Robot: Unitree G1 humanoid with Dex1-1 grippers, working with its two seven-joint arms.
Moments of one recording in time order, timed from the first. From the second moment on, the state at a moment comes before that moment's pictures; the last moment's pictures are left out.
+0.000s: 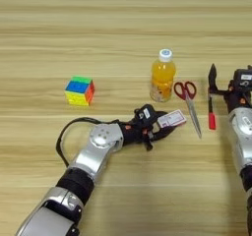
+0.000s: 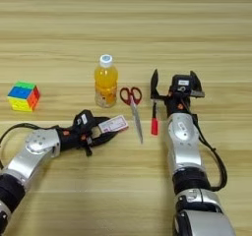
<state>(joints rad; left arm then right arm) -0.32 0.09 -0.30 0.58 -0.01 -0.20 -0.77 -0.38 -0.13 -0.16 0.62 0.04 -0.40 -0.04</state>
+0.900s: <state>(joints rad) -0.20 0.19 -0.17 0.45 -0.06 -0.14 -0.72 -0.38 -0.13 -0.16 0.63 0.04 -0.40 -0.04</state>
